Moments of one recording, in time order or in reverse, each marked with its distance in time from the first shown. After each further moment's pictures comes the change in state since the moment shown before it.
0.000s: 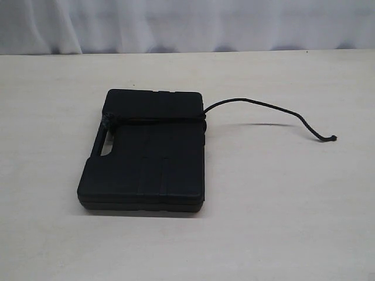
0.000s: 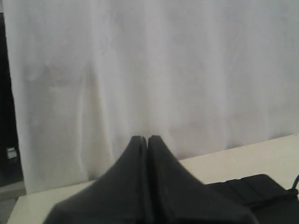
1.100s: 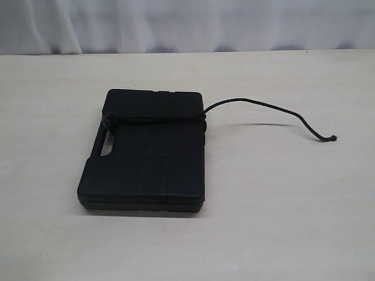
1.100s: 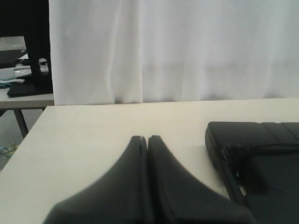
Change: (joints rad) left arm 0.165 -0.002 0.195 -0.001 0.012 -0.120; right arm 0.000 -0.001 0.000 0.000 0.000 0.000
